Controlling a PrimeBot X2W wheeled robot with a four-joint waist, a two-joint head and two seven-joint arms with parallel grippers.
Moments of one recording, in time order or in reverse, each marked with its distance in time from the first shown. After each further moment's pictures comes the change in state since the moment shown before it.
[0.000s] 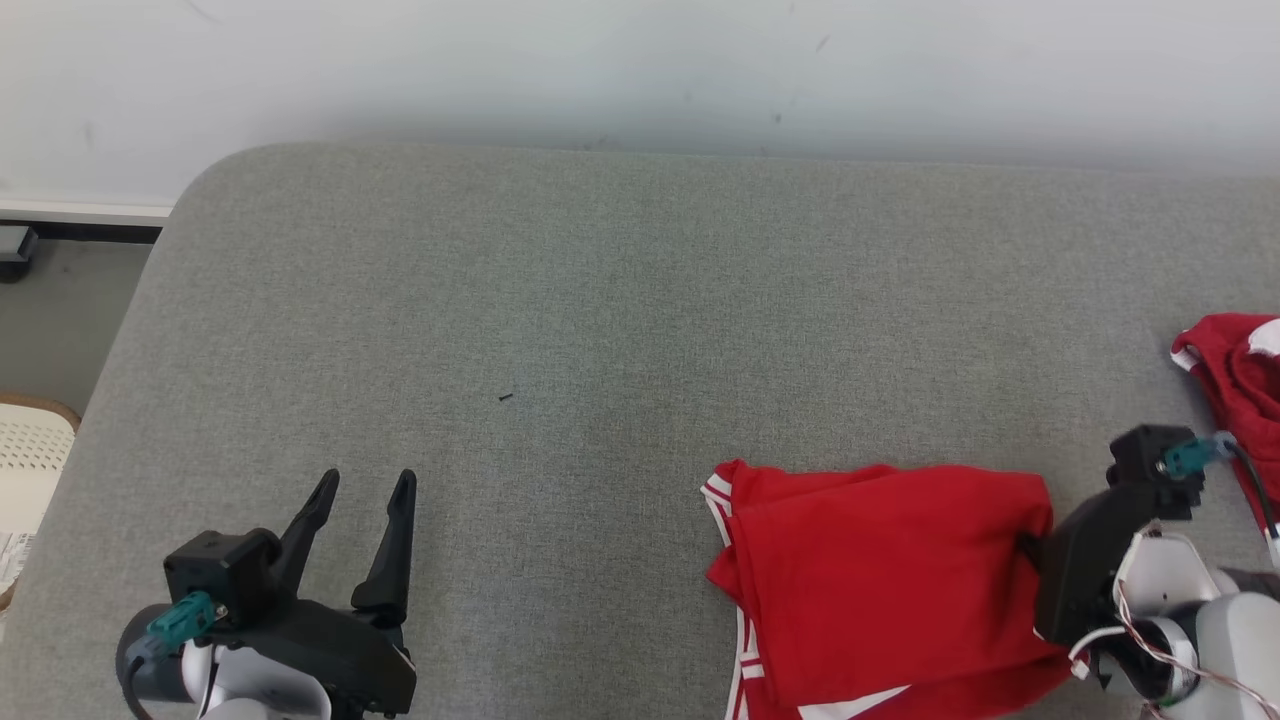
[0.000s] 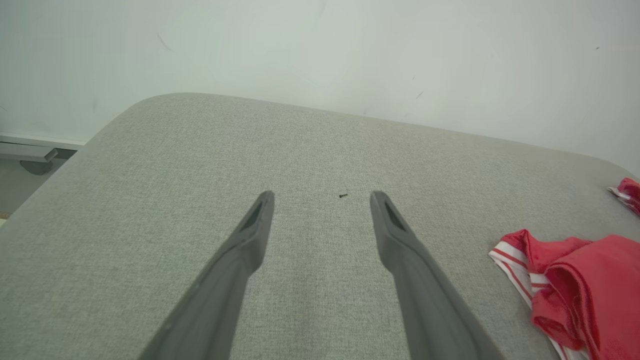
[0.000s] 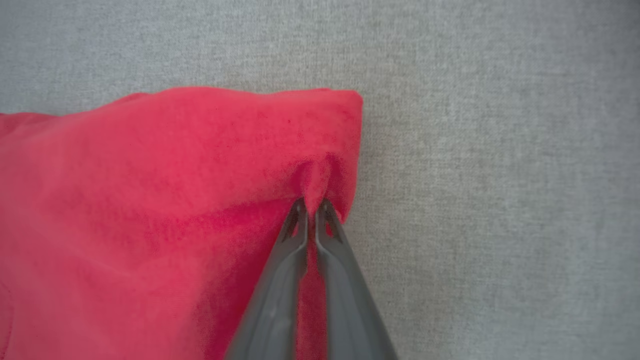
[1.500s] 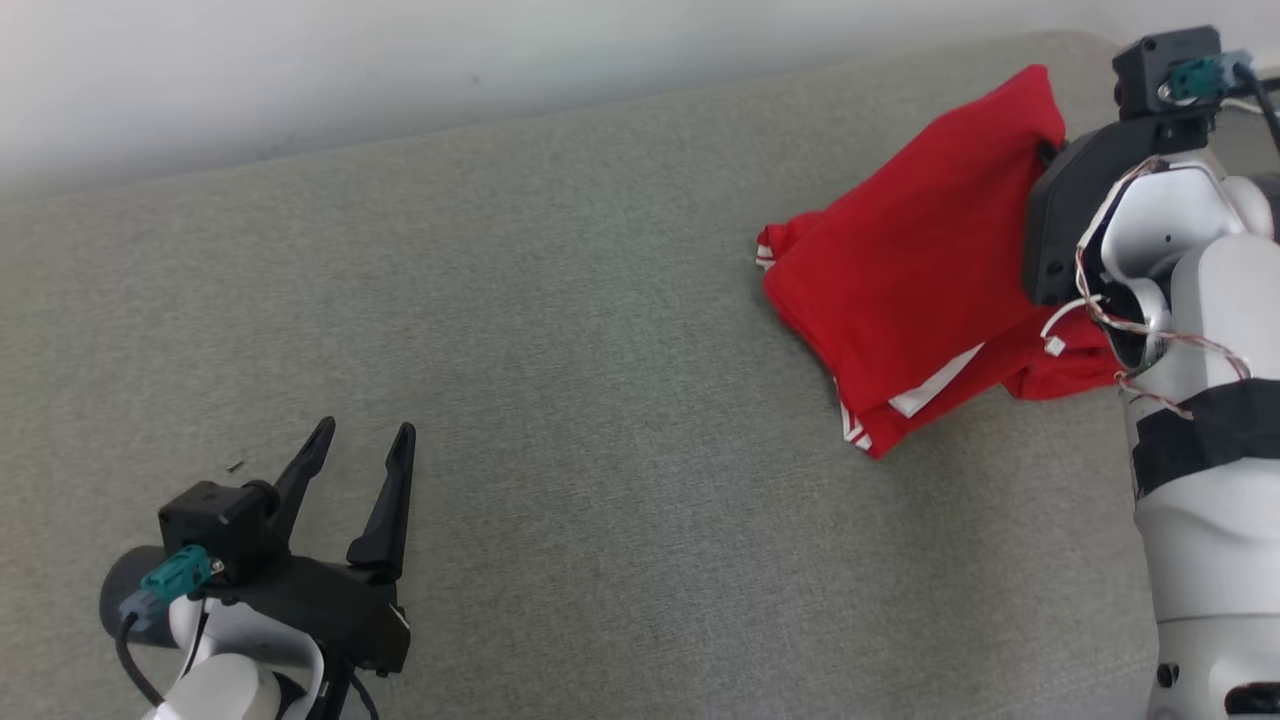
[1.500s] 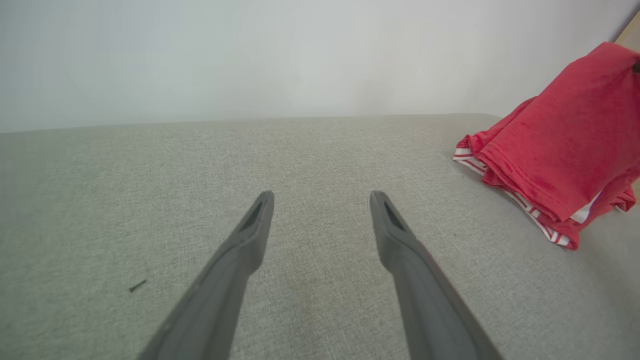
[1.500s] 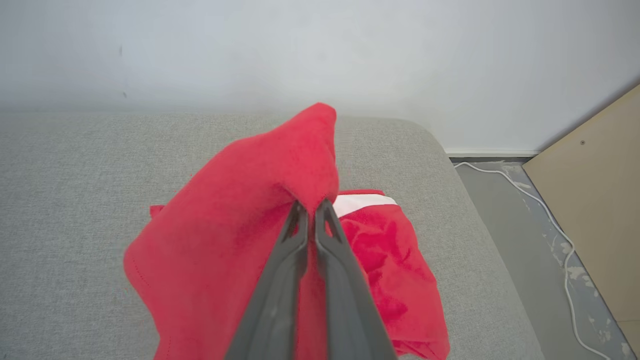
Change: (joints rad) left arm -0.076 0.029 -0.024 -0.016 0.032 0.001 0.019; right arm -0.616 -0.014 0.081 0.306 -0.305 0.000 -0.242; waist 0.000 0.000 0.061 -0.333
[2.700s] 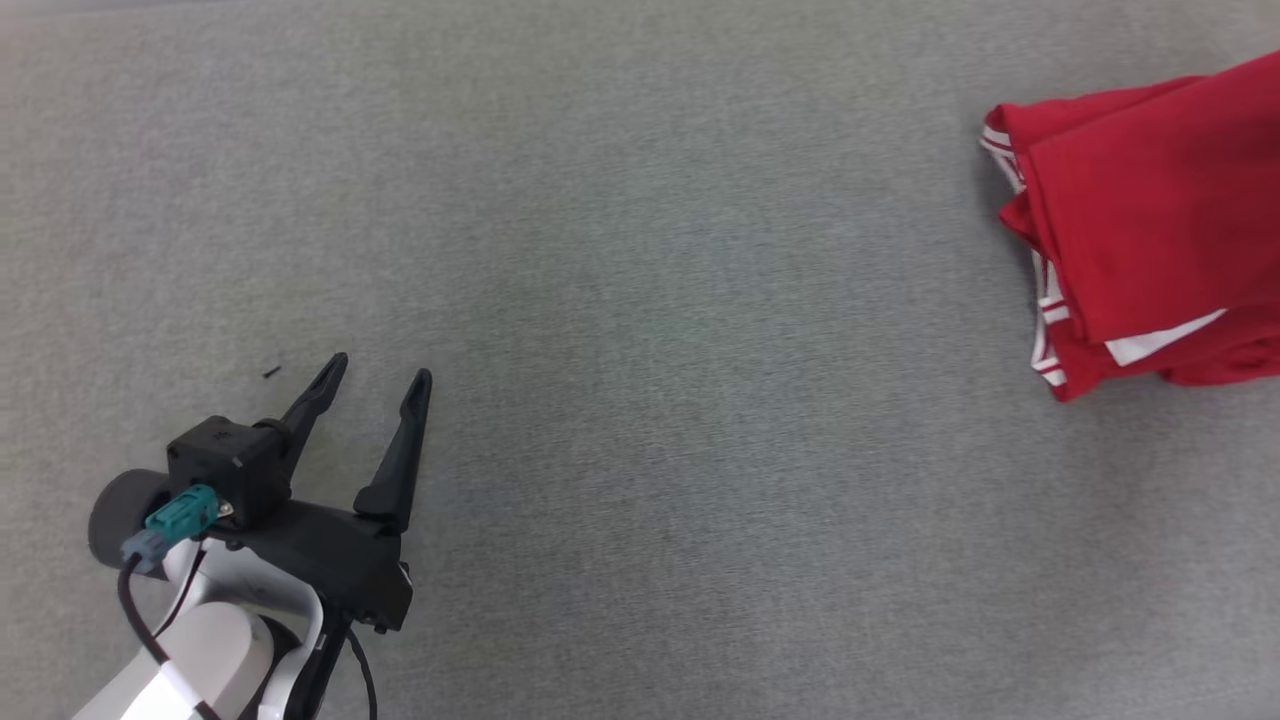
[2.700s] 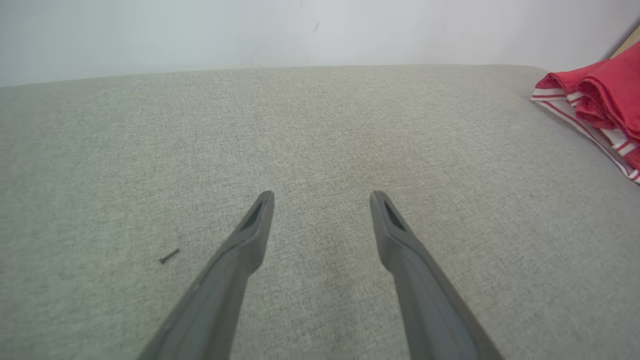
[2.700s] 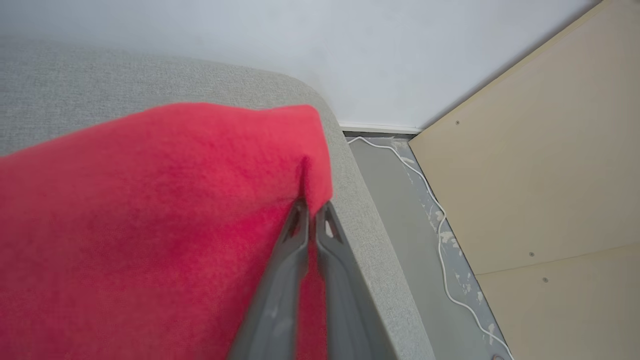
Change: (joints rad) left arm -0.105 0.048 -0.038 -0.059 0.044 -0.007 0.078; right arm -0.121 -0.178 -0.376 0.231 -0.434 0.000 -0.245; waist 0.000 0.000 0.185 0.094
